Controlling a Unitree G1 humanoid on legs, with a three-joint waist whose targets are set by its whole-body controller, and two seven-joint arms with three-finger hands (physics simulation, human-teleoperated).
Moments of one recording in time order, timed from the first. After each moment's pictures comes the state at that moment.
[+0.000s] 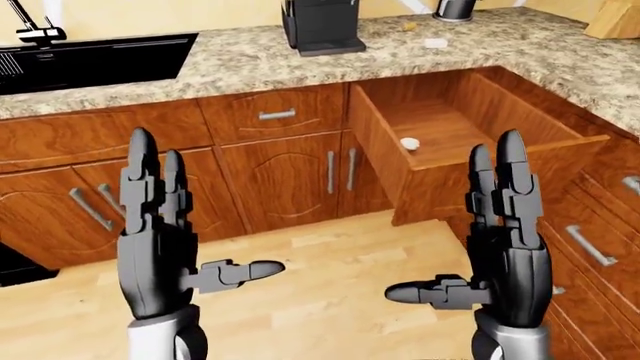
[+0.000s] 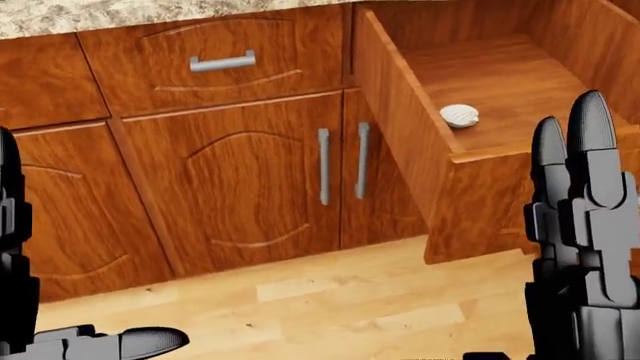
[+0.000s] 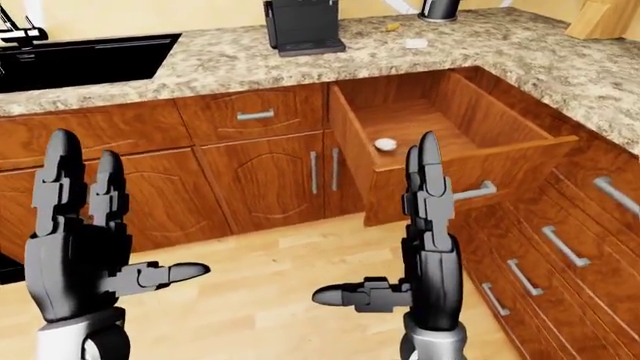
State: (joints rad) left arm 0.16 -0.02 0.07 -0.74 -0.04 0.05 0.03; right arm 0.25 0.00 0.01 -0.62 -0.12 -0.30 0.03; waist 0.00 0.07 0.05
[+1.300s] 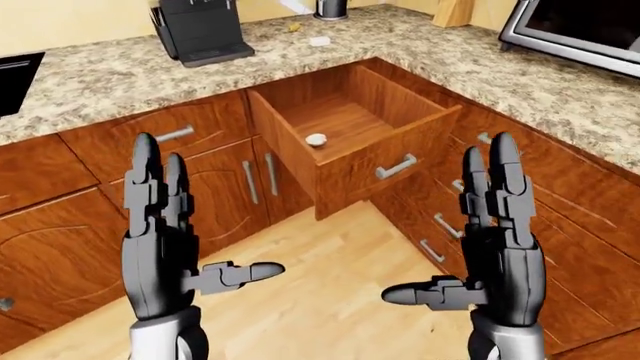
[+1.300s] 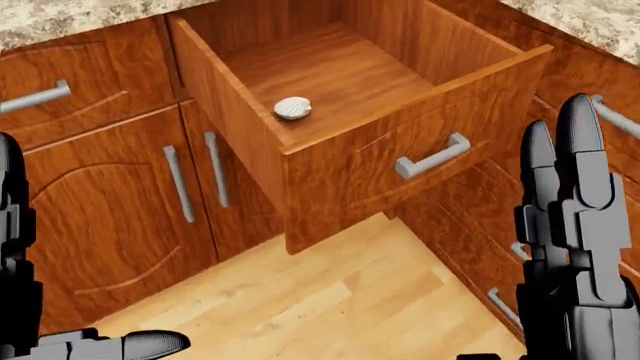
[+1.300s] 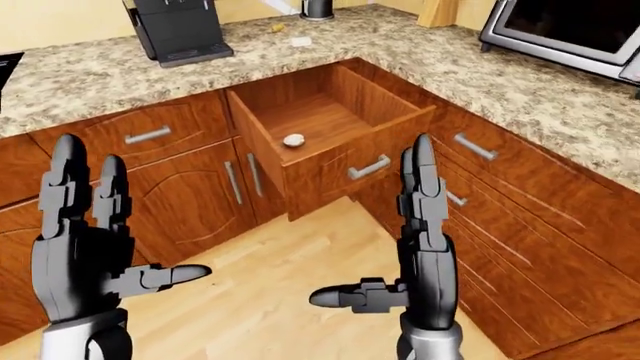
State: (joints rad) left arm 0.18 -0.01 0.07 -0.71 -0.04 0.03 0.02; right arm 0.25 0.00 0.03 -0.61 -0.11 -0.30 0.04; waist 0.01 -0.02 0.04
